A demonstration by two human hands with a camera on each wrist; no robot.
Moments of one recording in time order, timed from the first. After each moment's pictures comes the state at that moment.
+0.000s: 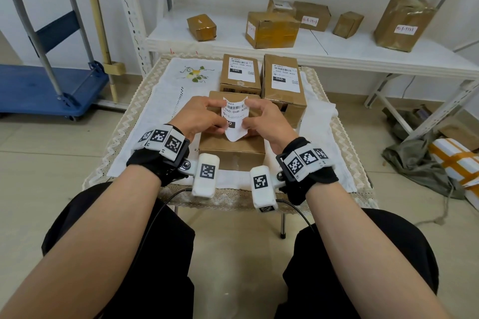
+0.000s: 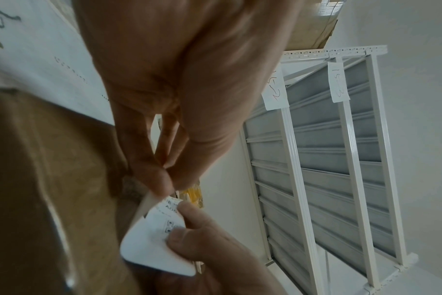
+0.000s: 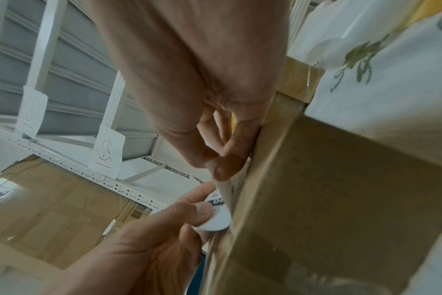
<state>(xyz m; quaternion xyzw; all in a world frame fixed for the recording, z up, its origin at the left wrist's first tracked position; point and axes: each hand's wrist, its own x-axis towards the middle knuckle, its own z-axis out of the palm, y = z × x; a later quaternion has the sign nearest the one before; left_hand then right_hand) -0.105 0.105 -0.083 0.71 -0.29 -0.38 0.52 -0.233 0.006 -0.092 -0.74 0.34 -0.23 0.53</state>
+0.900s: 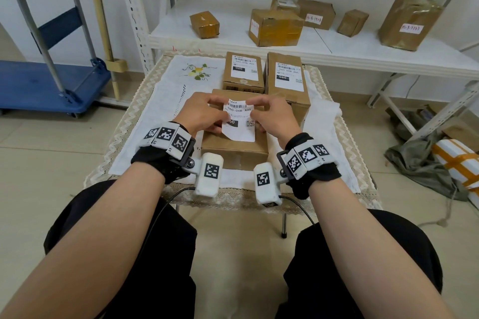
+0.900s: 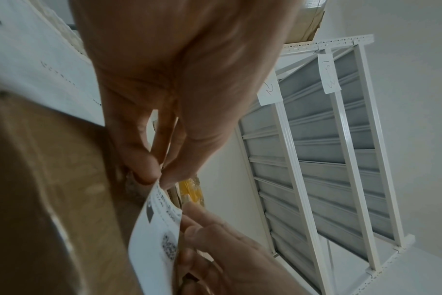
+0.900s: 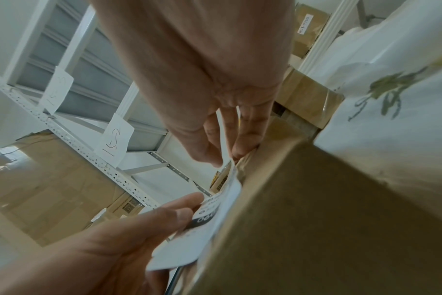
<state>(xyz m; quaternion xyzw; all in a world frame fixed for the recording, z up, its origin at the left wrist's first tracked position) -0.098 0.099 -0.091 0.74 -0.30 -0.32 0.51 -0.227 -0.013 -0.099 -0.78 0.37 -0.23 0.45</state>
